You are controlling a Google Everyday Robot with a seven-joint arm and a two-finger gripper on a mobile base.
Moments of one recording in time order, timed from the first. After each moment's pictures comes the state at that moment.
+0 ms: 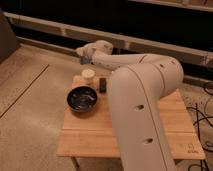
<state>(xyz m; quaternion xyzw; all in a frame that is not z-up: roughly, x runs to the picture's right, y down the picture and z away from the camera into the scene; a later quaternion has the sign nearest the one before) -0.139 -0.244 0.894 -0.01 -0.31 0.56 0.76</state>
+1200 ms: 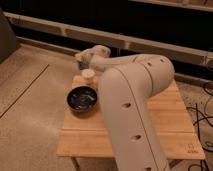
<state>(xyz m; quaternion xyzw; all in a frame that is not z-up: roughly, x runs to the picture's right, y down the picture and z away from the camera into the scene) -0.139 -0.214 0.925 -0.03 -0.28 0.56 0.78</state>
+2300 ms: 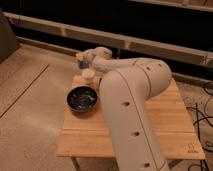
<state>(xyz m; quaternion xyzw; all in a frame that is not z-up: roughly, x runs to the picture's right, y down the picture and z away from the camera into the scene) -0.136 -0.225 0.935 -0.03 -0.31 0.57 0.76</state>
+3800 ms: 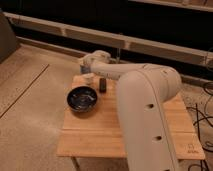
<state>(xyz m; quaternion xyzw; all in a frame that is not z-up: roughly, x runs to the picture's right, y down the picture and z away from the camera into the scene) -0.122 -0.192 0.934 -0.02 -0.25 0.58 0.77</state>
